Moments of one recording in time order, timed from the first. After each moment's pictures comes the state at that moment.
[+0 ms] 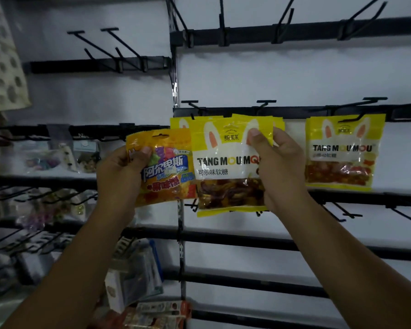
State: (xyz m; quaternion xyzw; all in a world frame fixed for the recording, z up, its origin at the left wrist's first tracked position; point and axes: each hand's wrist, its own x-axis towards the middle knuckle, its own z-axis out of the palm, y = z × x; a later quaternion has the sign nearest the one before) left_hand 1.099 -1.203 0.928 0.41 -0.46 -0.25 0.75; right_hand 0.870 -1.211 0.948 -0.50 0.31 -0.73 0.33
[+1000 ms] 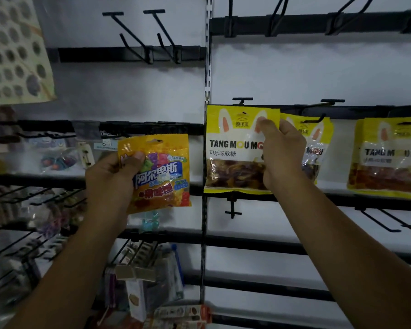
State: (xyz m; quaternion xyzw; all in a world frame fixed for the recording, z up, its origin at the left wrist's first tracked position) left_hand 1.200 -1.228 0.921 0.43 -0.43 -0.27 0.75; right_hand 0.959 -1.297 0.967 -0.42 0.38 -0.77 0.30
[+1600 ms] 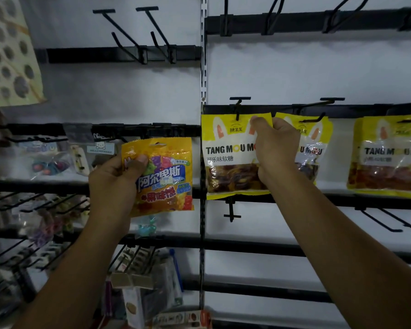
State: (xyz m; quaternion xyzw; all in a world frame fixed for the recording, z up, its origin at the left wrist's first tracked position) left_hand 1.193 -1.241 0.916 0.42 -0.44 -0.28 0.74; right_hand 0.962 -1.309 0.970 -0.43 0.39 -0.78 0.25
